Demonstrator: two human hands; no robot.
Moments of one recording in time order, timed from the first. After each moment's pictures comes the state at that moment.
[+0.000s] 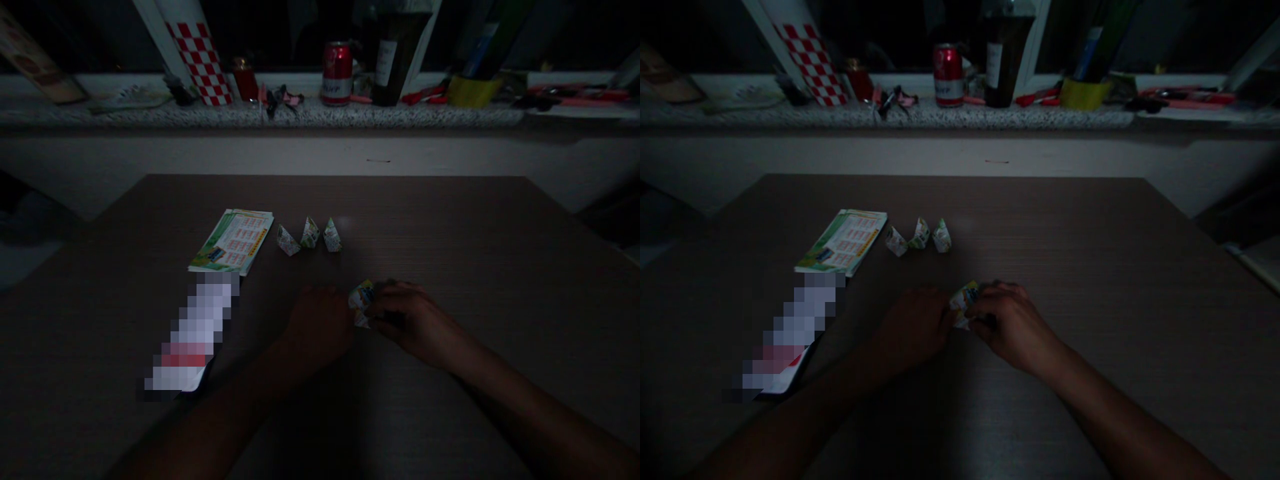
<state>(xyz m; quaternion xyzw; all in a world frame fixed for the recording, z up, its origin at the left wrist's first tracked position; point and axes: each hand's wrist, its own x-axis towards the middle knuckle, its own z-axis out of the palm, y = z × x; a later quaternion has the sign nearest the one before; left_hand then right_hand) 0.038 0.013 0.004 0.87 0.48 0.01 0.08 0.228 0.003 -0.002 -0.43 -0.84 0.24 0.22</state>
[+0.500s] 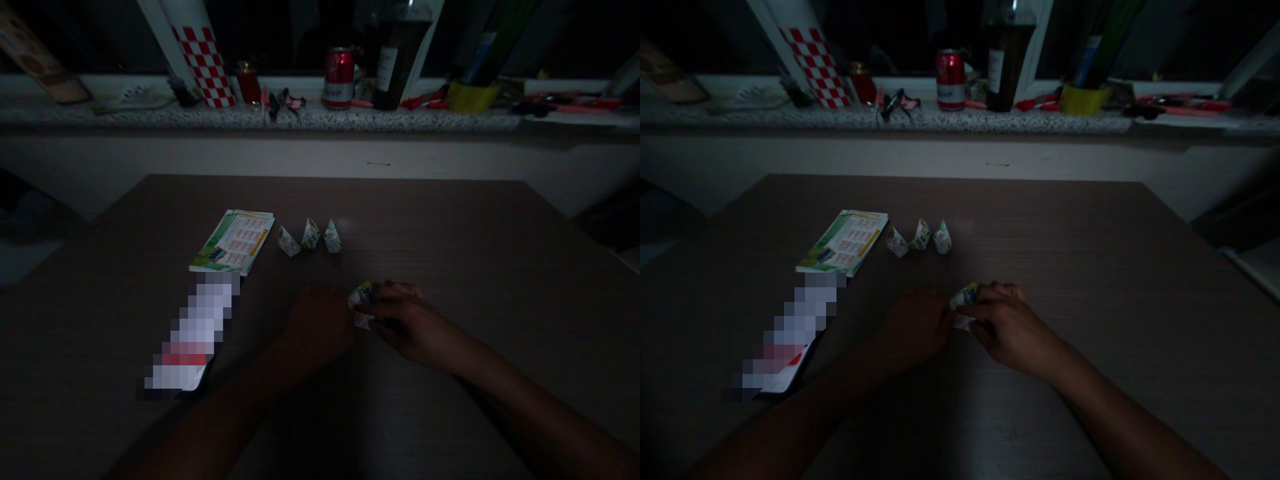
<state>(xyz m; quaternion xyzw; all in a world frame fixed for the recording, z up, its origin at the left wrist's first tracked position) 0.039 0.013 0.009 0.87 0.48 0.00 0.09 0.230 -0.001 0.001 -0.44 -0.86 0.21 0.15</state>
